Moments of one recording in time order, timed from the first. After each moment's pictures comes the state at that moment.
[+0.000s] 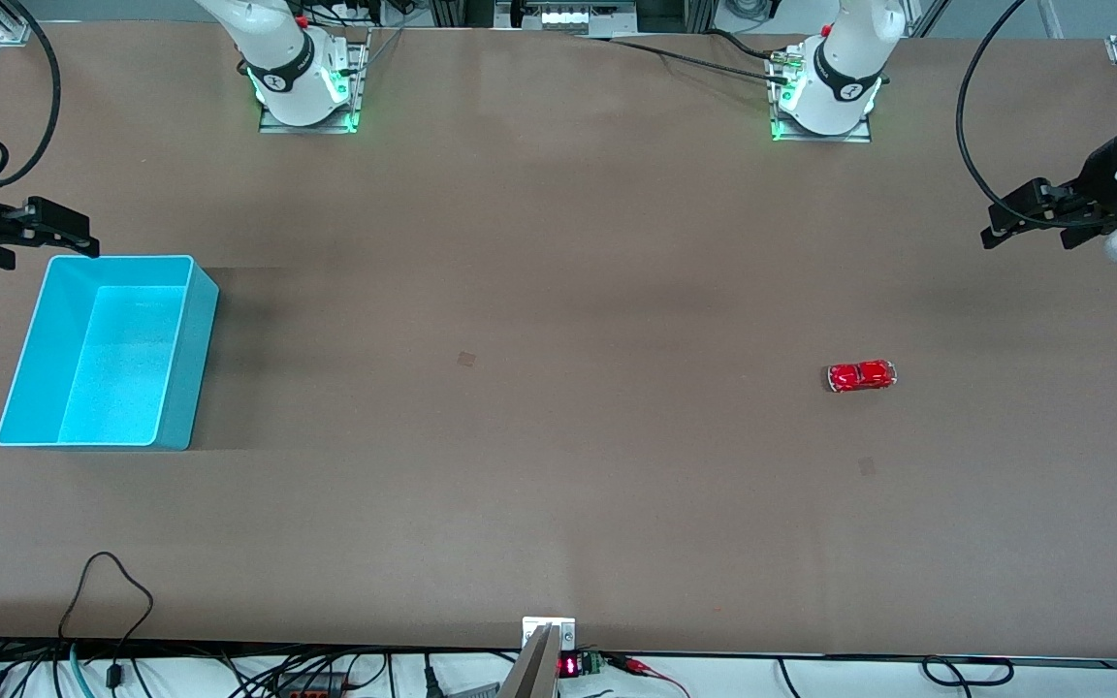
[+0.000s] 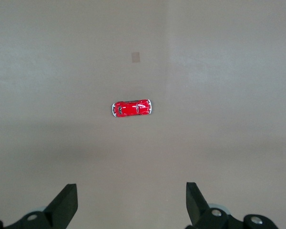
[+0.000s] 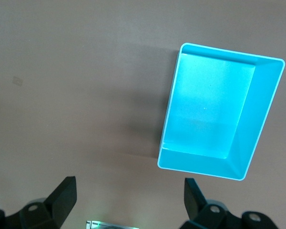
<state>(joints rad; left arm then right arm) 0.04 -0.06 -0.01 -1.71 -0.07 1.63 -0.02 -0.07 0.14 0.03 -1.48 -0.01 1.49 -0.20</state>
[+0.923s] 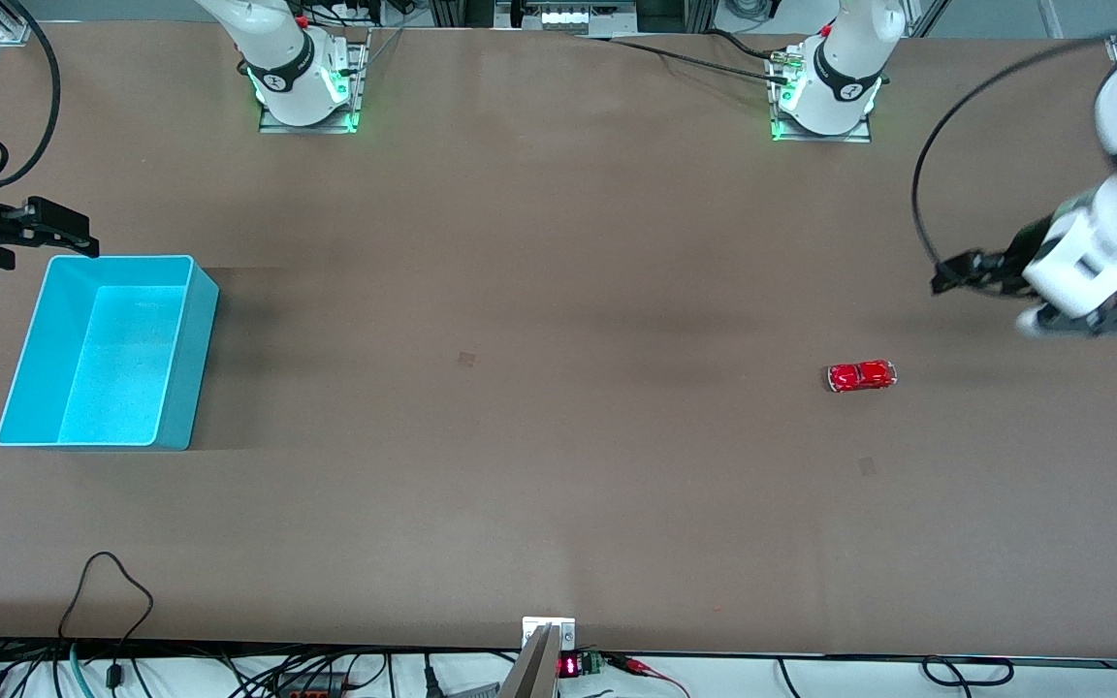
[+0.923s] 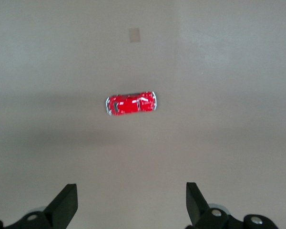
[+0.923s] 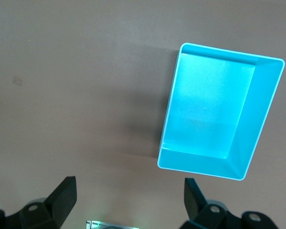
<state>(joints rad) 0.04 0.12 -0.01 -1.82 -0.07 1.80 0.05 -0.07 0.14 0.03 -1.48 -0.01 1.49 -0.20</state>
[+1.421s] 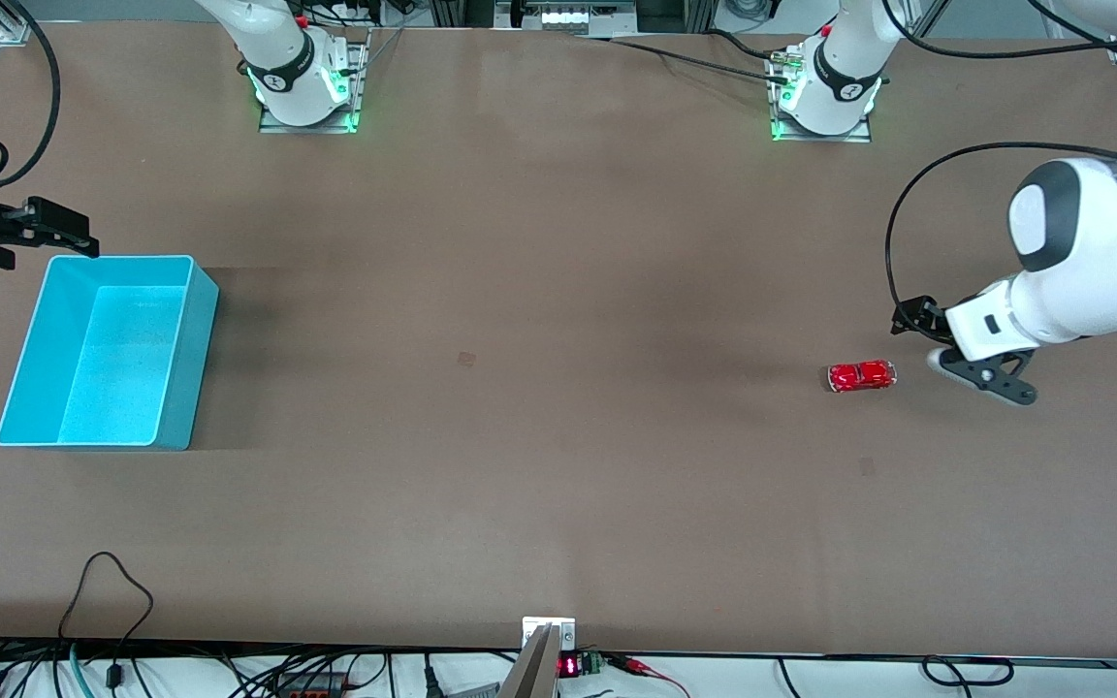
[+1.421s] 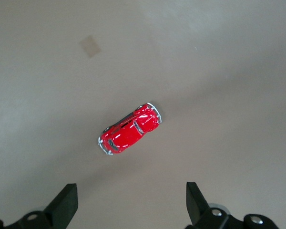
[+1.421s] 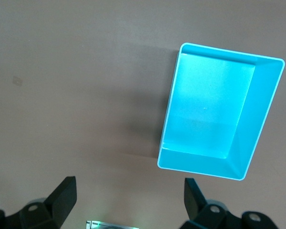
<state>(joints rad) 0.04 0.26 -0.01 -1.92 -0.06 2.04 0.59 -0.07 0.14 0.03 -1.48 -0.01 1.49 -0.20</state>
